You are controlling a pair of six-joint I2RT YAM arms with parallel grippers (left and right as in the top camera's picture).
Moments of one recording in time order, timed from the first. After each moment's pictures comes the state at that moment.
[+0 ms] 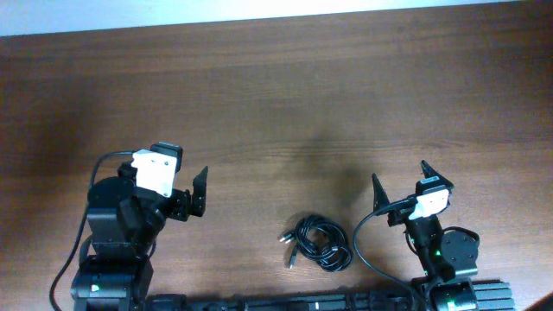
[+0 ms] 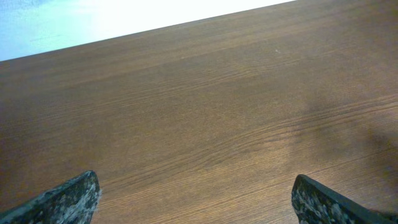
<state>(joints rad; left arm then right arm) -0.05 0.70 0.78 -0.62 0.19 0.16 0.06 0.01 0.01 -0.06 -0.13 -0.05</state>
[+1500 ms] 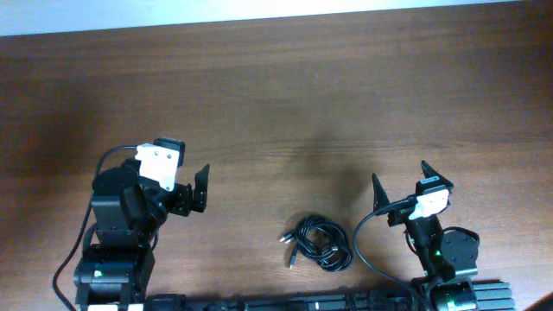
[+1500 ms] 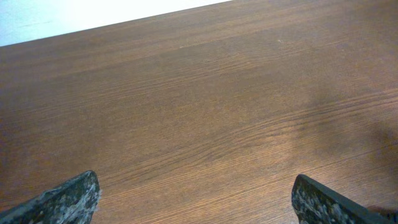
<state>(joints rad) -0.06 0.76 0.78 -0.61 0.19 0.16 0.06 0.01 0.01 -0.06 -0.13 -0.05</state>
